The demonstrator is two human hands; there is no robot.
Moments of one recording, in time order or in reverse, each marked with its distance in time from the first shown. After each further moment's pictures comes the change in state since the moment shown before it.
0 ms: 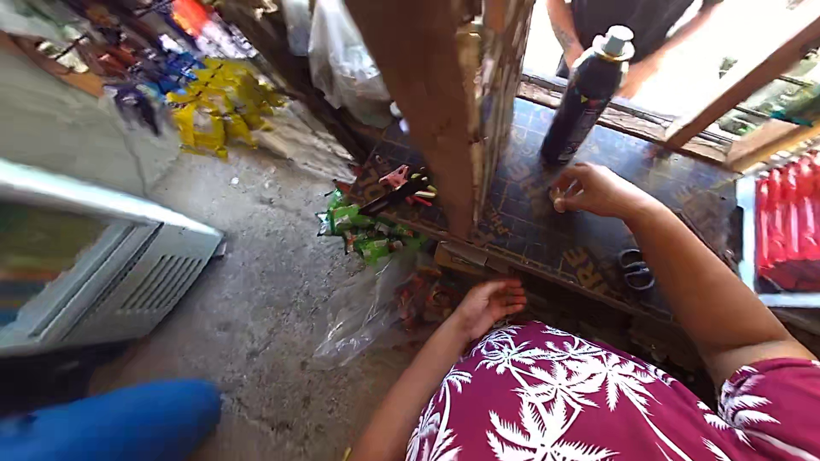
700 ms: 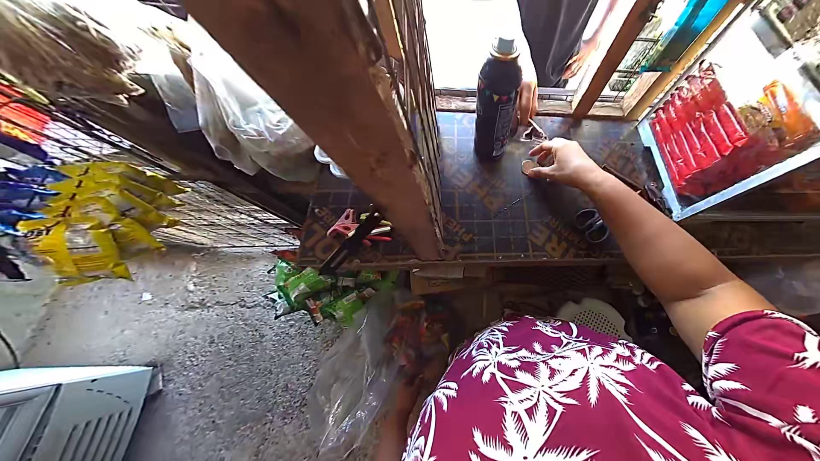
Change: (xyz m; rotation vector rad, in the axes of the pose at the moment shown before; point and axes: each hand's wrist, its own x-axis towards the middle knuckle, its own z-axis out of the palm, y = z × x) left_hand -0.003 -0.171 -0.360 0.945 0.417 -0.280; right_hand -0.022 0.047 -0.002 0.035 0.390 0.301
